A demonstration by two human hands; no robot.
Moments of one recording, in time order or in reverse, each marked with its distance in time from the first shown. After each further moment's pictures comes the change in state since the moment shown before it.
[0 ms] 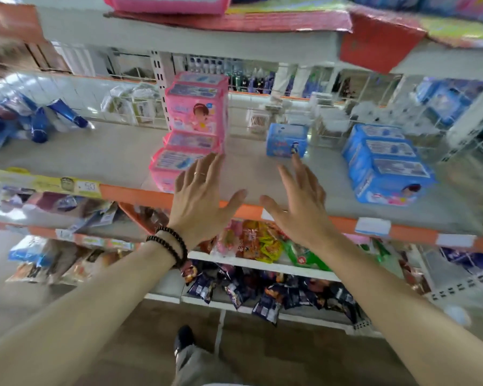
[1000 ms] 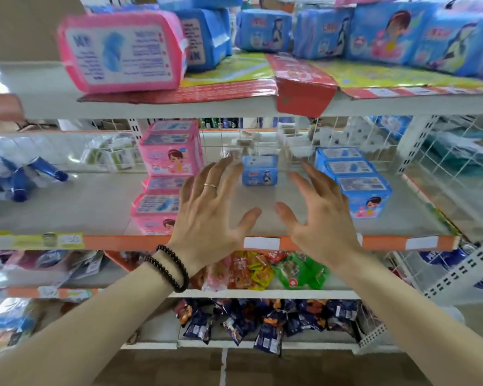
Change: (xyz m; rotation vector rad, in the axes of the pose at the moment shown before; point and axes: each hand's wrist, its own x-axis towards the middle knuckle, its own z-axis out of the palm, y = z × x) left_hand 0.019 0.069 -0.045 0.000 0.115 0.289; right_hand -0.030 0.012 -0.083 0.013 0.318 0.048
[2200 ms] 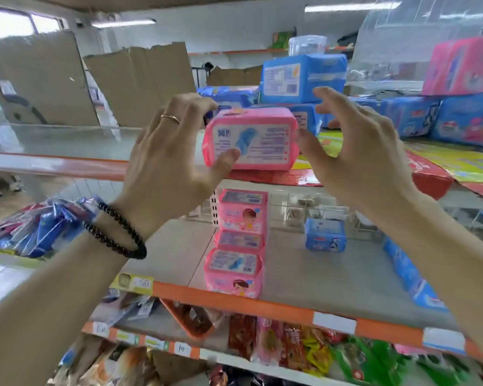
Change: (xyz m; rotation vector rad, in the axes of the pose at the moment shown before) left_hand 0.056 -0.116 -0.202 0.160 0.430 0.050; right_hand 0.144 -0.174 -0.070 0.092 0.333 -0.333
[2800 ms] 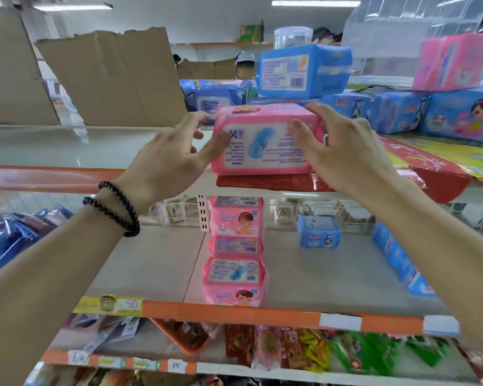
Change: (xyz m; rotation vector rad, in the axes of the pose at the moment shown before) left_hand 0.036 -0.078 0.043 -0.304 -0.420 -0.204; right_hand 0.032 -0.007 0.050 -0.111 -0.182 0.257
